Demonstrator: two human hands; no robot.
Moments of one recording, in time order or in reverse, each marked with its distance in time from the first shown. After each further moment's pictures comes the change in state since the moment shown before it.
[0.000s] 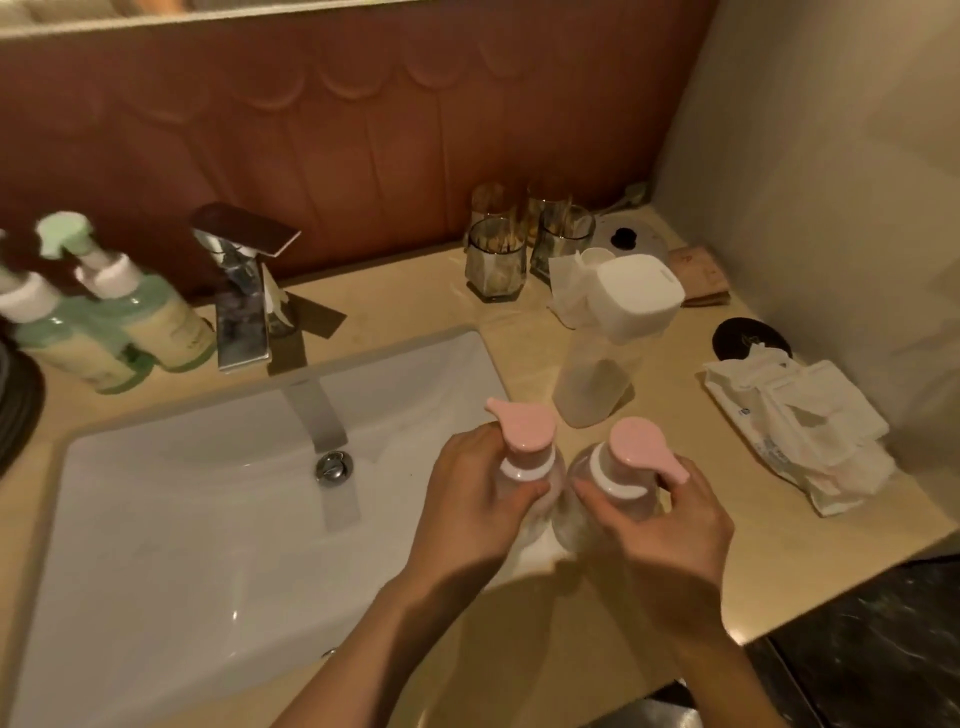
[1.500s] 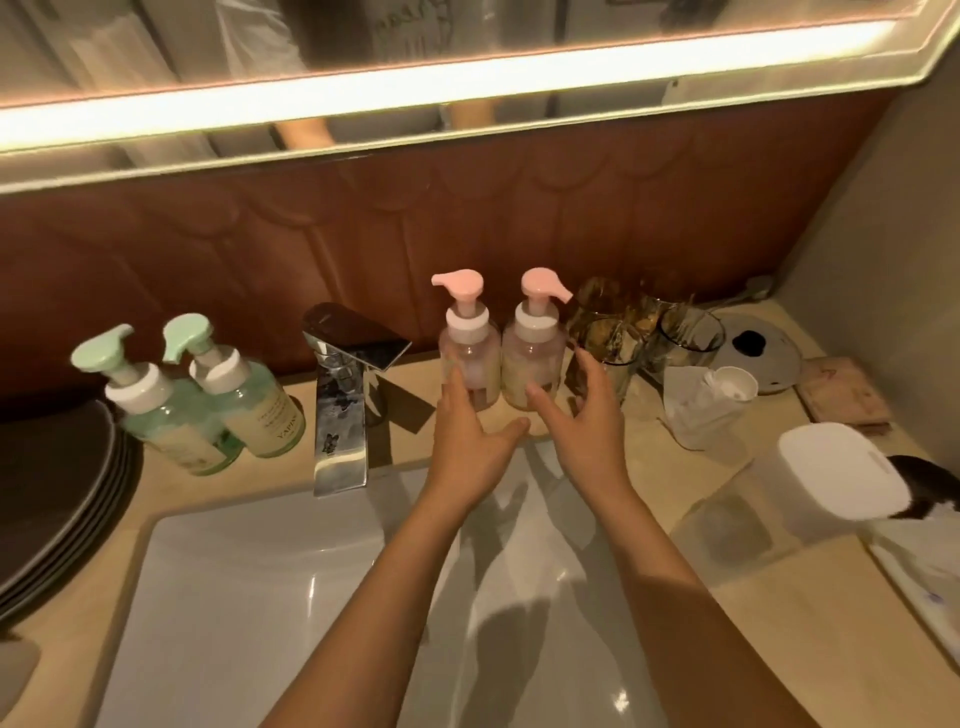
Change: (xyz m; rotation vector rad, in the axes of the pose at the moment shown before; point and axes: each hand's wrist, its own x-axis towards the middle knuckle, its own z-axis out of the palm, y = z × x) left_hand 0.163 -0.085 -0.082 -0.171 0.196 -0.328; right_hand 0.162 -0.058 0.206 0.152 -0.292 -0.032
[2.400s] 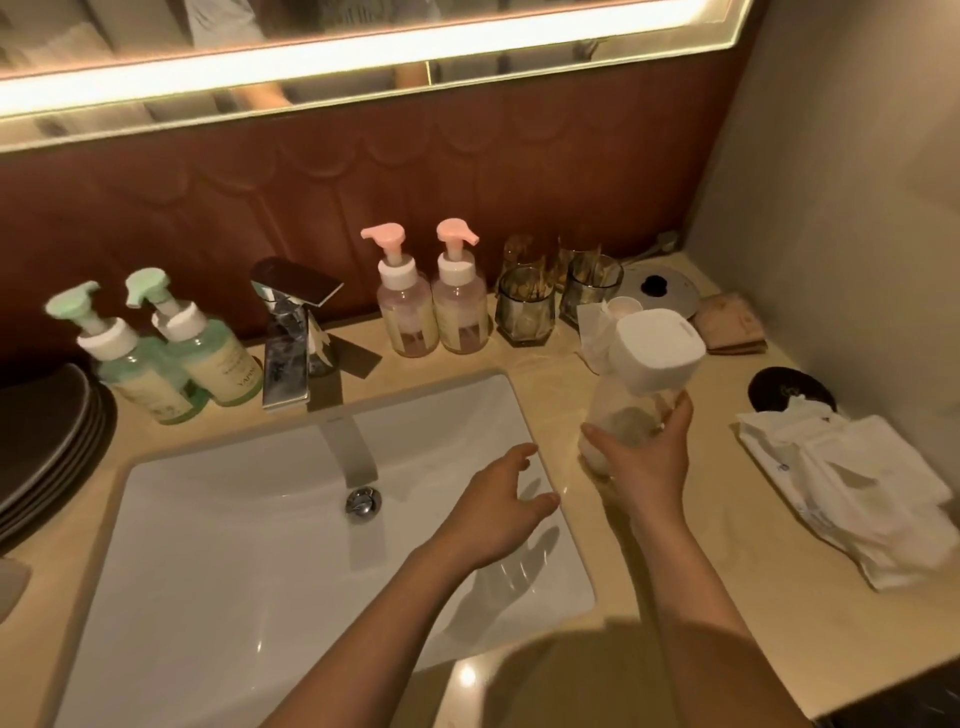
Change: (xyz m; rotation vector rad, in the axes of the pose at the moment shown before) left_hand -0.141 -0.002 0.070 0.313 -0.431 -0.057; right_hand -0.106 0.052 -0.132 0.103 0.296 0.314
